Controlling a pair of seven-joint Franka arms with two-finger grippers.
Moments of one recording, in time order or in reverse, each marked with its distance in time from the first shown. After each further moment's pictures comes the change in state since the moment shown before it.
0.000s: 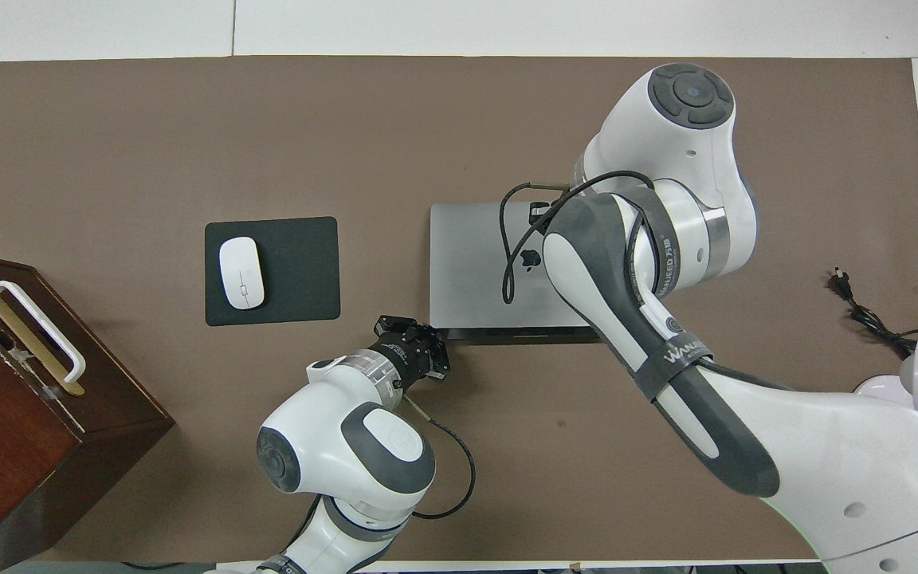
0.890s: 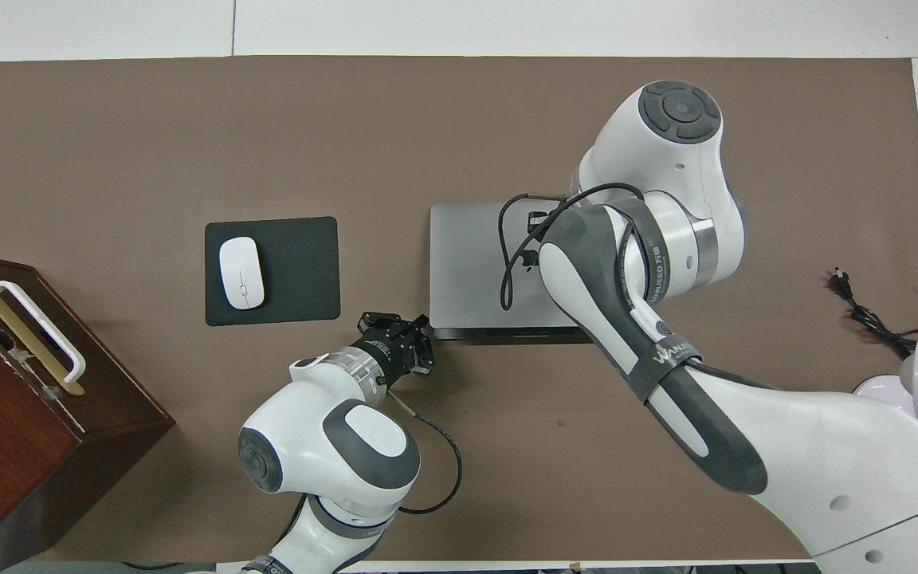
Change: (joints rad) left arm 0.033 -0.037 0.015 -0.026 -0.001 0.005 0.017; right arm 0.004 0.001 0.000 -0.048 0.000 0.036 0.000
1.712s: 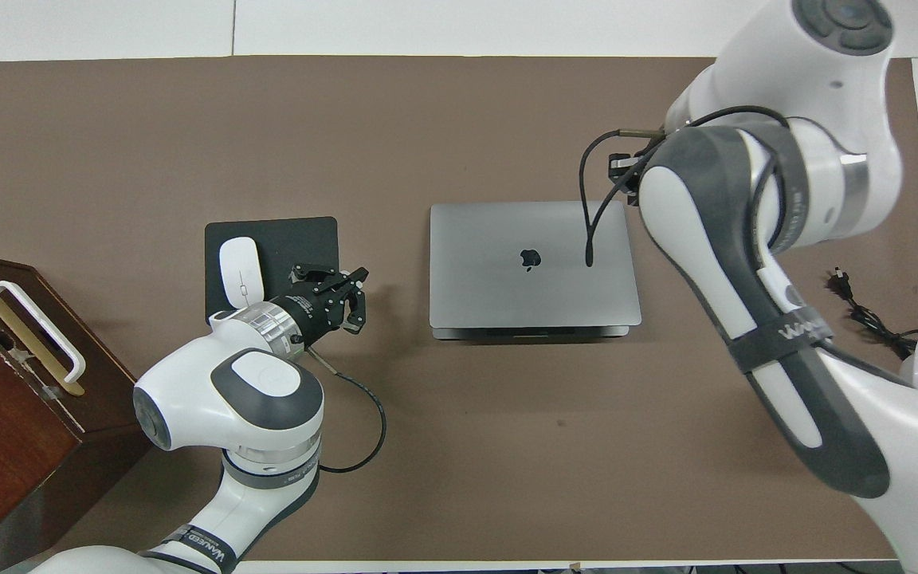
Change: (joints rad) left arm 0.270 -0.077 0.003 -0.011 0.000 -0.172 0.309; right arm -0.017 -0.062 -0.195 0.198 -0.004 -0.178 -0.217
